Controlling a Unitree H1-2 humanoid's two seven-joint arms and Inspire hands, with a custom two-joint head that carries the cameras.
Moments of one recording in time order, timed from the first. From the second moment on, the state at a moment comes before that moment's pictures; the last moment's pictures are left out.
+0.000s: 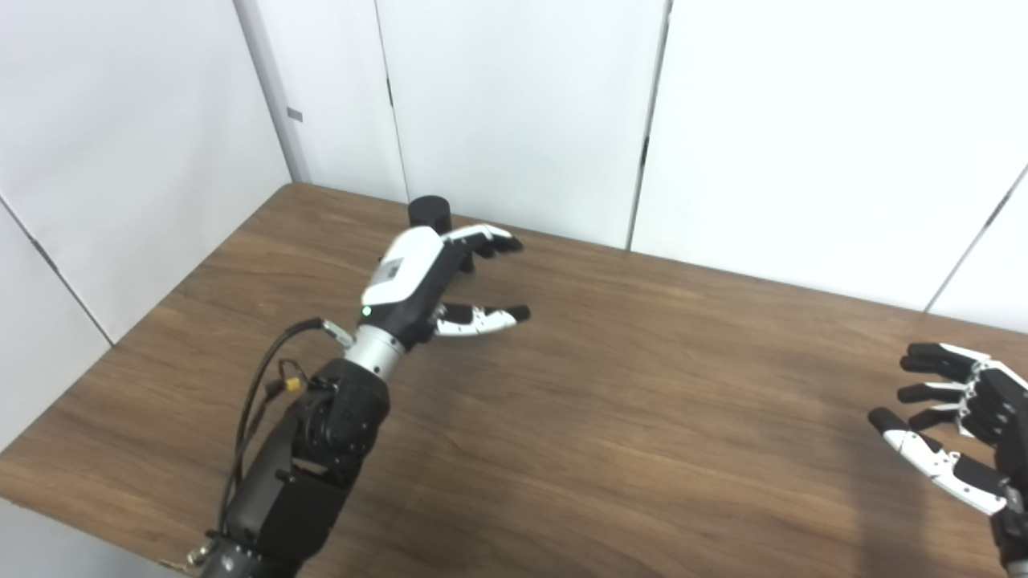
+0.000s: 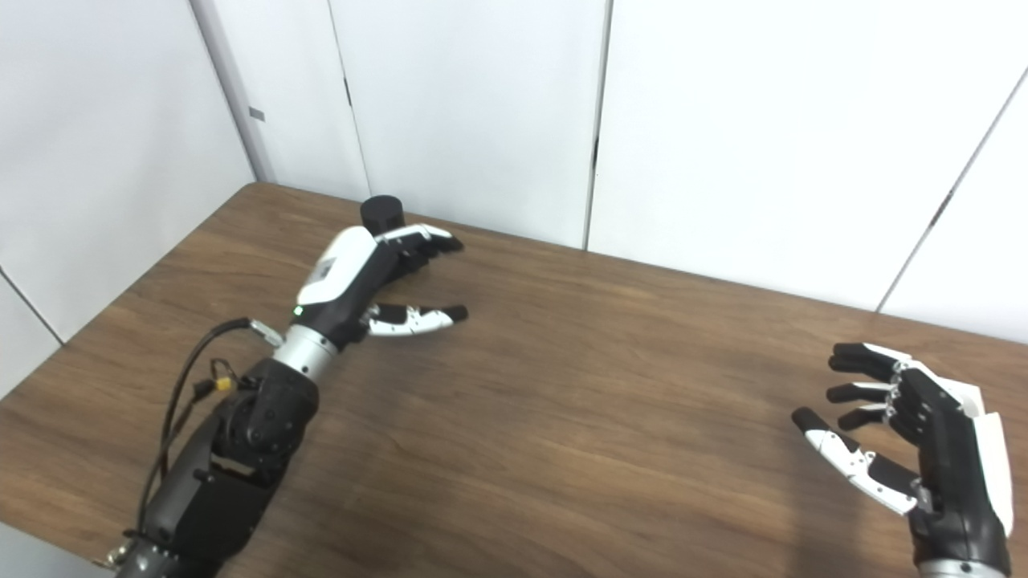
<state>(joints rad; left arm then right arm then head) -0.20 0.37 0.01 -0.16 0.63 0.03 -0.04 -0.03 -0.19 -0.05 -0.36 -0.21 0.11 0.00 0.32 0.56</state>
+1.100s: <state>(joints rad) -0.40 0.50 0.05 0.10 0.74 0.24 0.06 -0.03 -0.19 -0.05 -0.40 -0.21 0.16 0.02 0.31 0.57</state>
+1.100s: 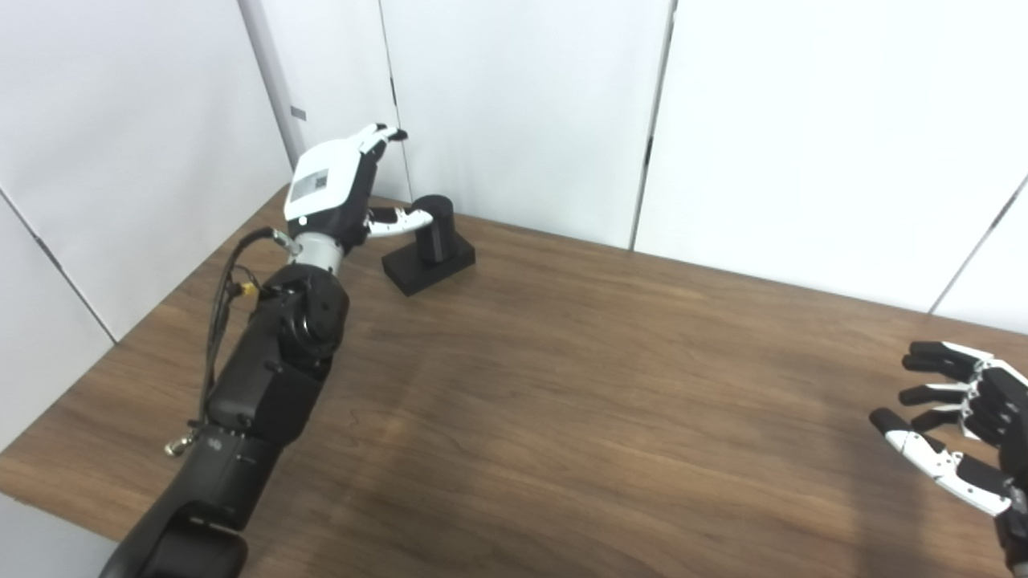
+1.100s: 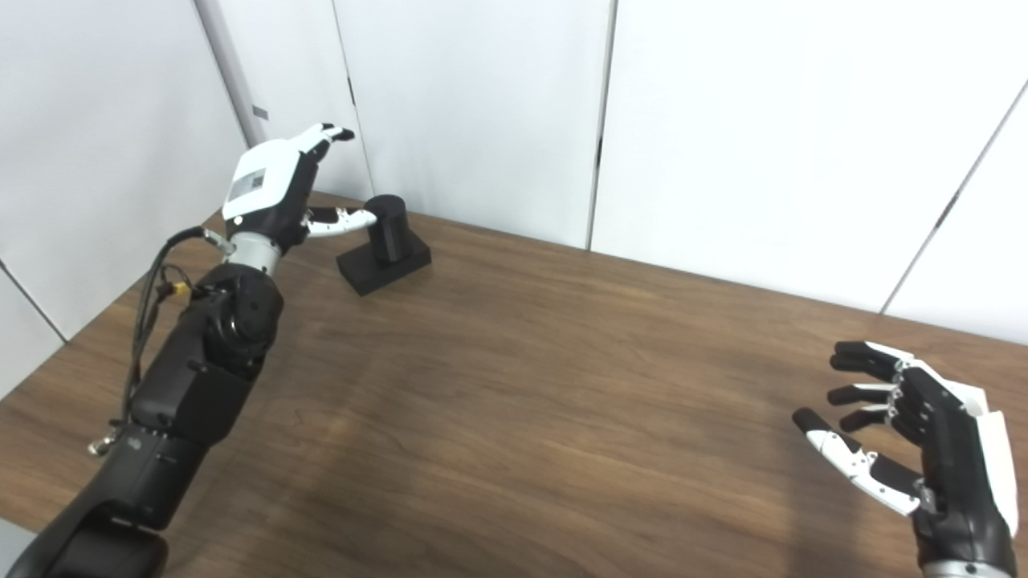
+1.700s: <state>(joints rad) -0.45 0.52 -0.04 0.18 0.75 0.40 -0.01 -0.04 -0.18 -0.05 -0.42 -0.21 0.19 0.03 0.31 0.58</state>
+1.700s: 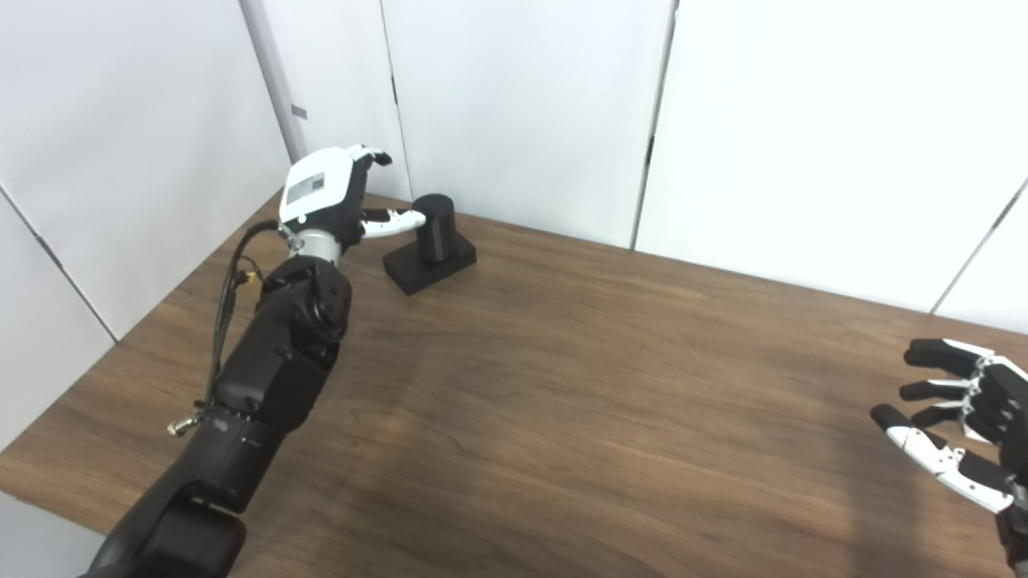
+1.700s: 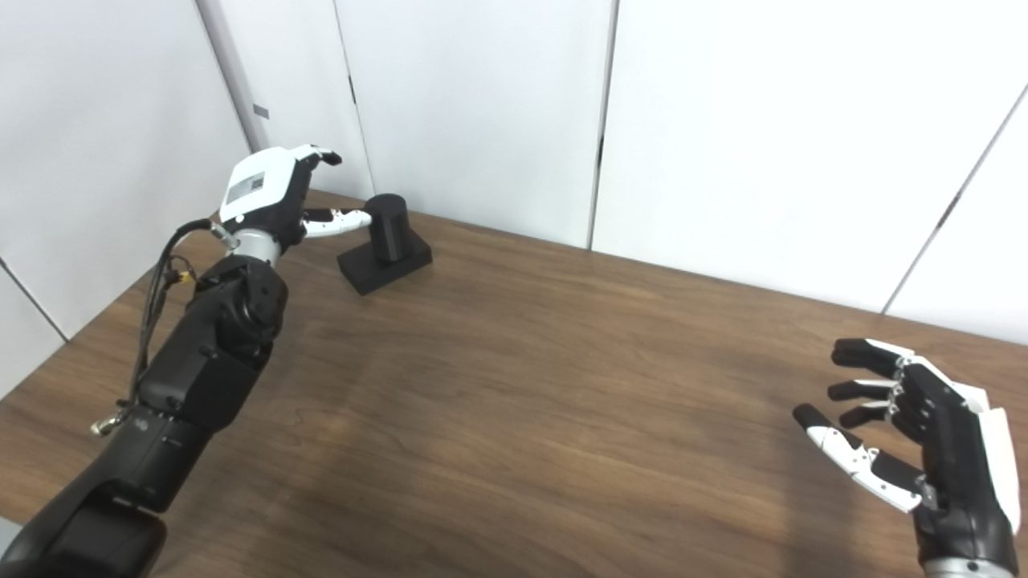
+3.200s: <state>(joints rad) -0.50 0.54 -0.19 0.42 0.75 0.42 -0.05 -0.04 -0.18 -0.06 -0.43 -0.20 0.20 0.03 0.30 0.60</state>
